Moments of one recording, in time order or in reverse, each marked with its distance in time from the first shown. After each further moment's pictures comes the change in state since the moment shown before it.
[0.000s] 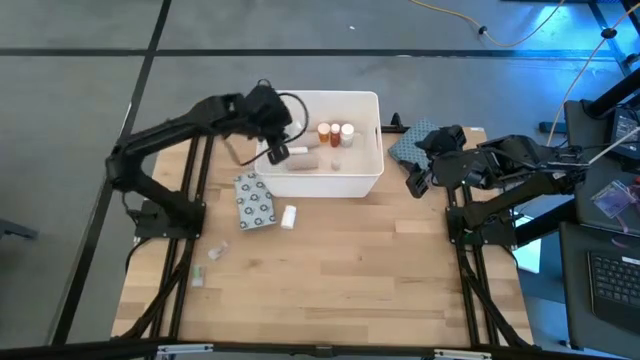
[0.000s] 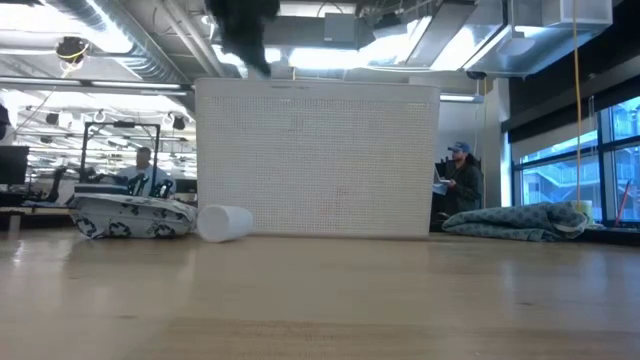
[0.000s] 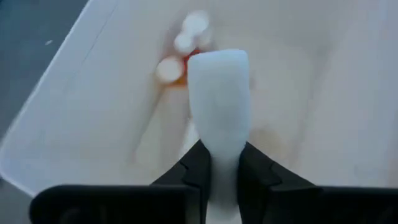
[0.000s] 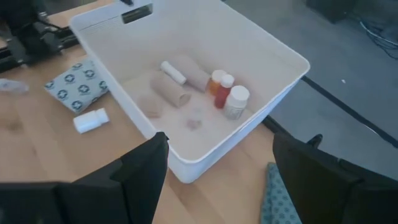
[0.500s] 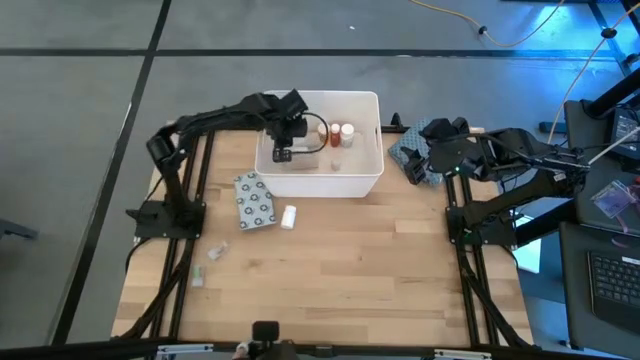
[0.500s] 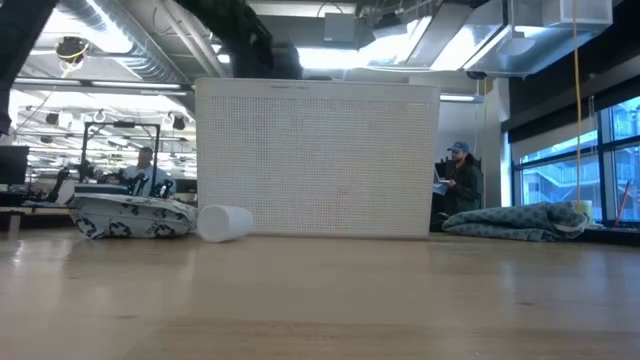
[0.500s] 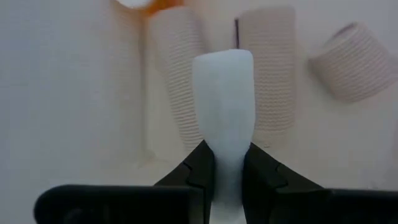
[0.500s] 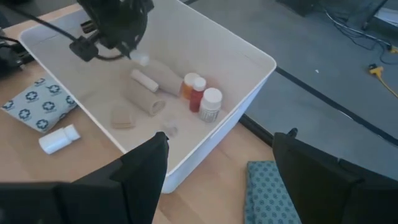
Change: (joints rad) left arm 0.154 0.360 0.000 0.006 0.021 0.453; right arm -0.107 0.000 0.000 -0.004 0.017 0.001
